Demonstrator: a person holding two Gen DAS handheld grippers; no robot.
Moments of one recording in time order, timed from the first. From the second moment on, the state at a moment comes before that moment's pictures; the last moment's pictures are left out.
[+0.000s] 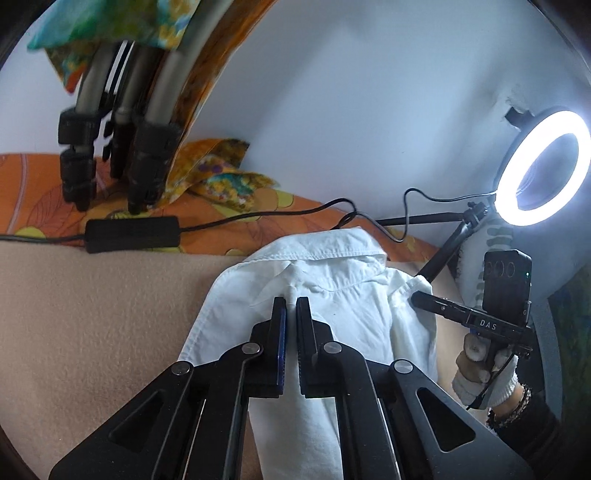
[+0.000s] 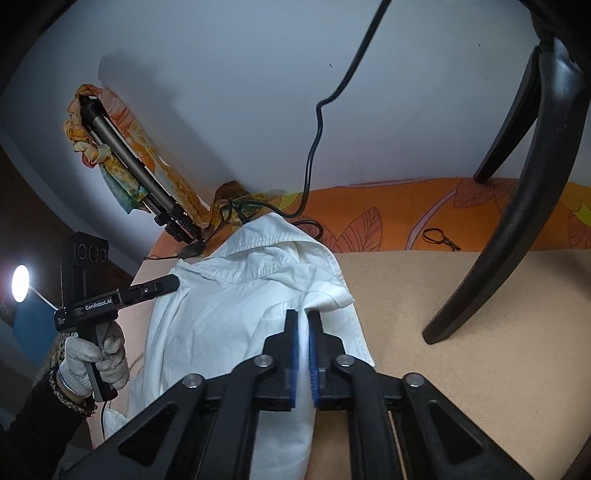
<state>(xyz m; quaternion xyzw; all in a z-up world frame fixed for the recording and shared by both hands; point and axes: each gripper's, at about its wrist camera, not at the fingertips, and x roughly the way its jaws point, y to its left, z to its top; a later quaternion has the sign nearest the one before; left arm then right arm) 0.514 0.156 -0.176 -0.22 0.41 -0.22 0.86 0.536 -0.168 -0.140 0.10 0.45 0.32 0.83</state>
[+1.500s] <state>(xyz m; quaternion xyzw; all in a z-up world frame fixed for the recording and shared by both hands) 0.183 0.107 -0.150 -0.04 0.39 -0.21 0.90 0.194 -0.170 -0.099 -0.12 0.38 0.35 0.85</state>
